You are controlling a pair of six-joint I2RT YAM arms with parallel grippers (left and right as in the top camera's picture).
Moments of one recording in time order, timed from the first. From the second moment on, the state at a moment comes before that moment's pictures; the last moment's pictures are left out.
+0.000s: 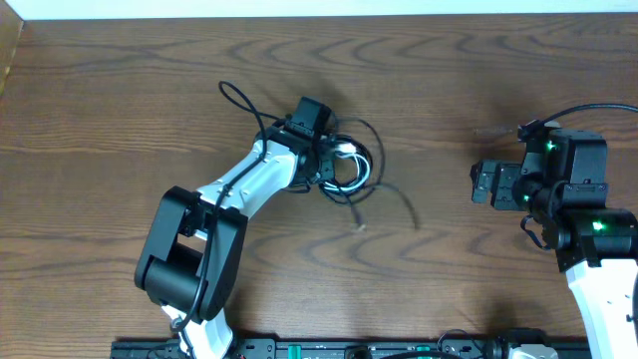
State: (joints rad) left arm -0.44 1.89 1.19 -0.57 0.08 -0.57; right arm 0.02 1.06 0.96 -0.80 -0.07 0.14
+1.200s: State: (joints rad) left arm -0.44 1.57 1.24 -0.25 0.87 -0.57; right arm 0.22 1.56 0.97 -0.35 -0.32 0.34
